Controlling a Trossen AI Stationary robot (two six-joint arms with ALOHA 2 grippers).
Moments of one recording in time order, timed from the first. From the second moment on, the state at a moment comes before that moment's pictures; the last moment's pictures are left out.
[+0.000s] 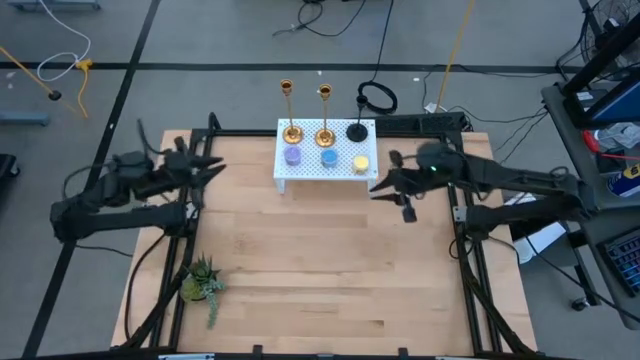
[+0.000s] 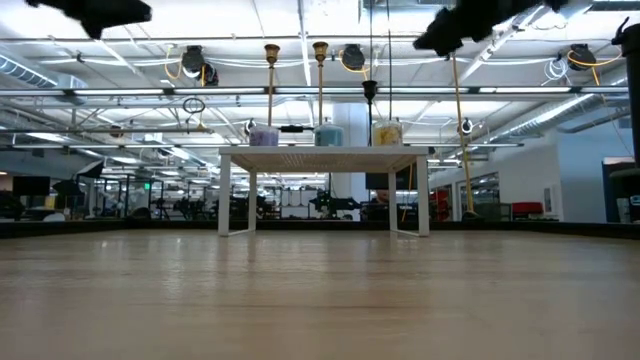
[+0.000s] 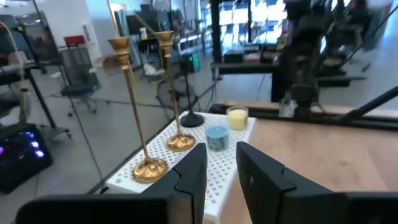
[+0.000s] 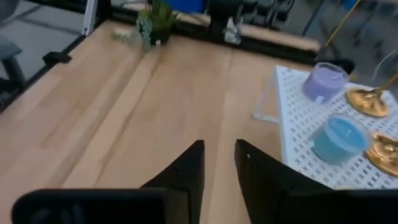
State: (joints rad) left arm 0.22 0.31 0.68 -0.44 -0.16 0.08; right arm -0.22 0.99 0.90 -0.37 -0.29 -0.30
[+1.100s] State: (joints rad) left arm 0.22 0.03 0.20 -0.26 0.16 -0.04; right arm -0.23 0.25 0.06 0.08 -0.29 -0.05
